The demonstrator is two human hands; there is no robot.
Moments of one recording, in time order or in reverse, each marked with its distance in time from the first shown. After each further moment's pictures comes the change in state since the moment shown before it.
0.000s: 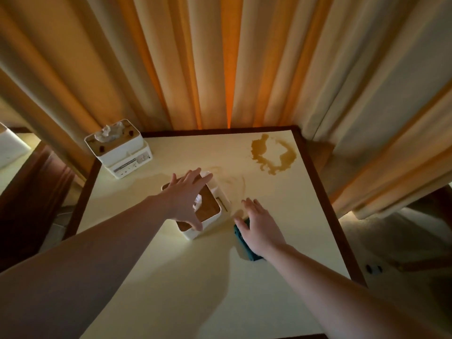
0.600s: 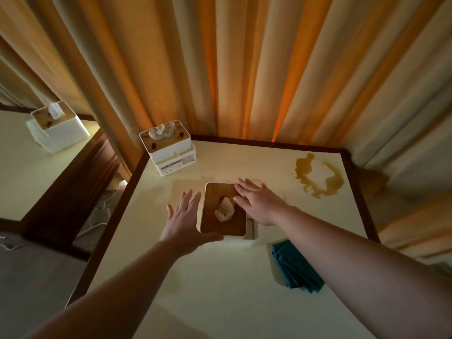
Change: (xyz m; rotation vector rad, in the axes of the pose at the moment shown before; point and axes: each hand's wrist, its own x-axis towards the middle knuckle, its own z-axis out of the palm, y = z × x) left_hand -0.069 -0.060 0.076 -0.395 0.373 -0.374; right_hand 0.123 -0.095 -0.013 -0.281 -0.333 -0.375
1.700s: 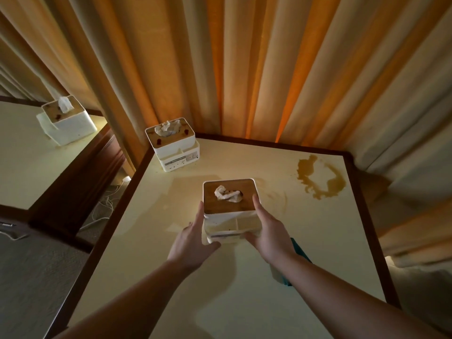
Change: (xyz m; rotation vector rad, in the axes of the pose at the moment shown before) left_hand -0.057 0.027 0.013 -0.292 0.042 -0.006; right_hand -0.073 -0.015 0.071 0.320 0.383 0.159
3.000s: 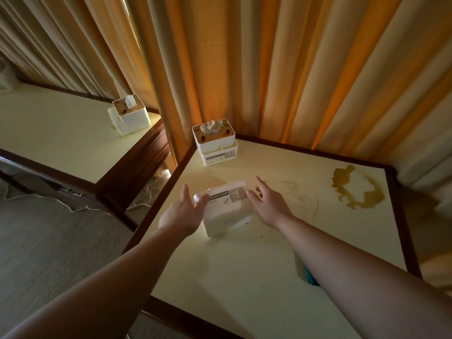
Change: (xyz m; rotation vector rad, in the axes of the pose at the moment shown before) left_hand -0.022 -0.019 -0.094 0.191 0.121 -0.523; right_hand 0.053 -0.081 0.001 0.155 -0.181 -0.030
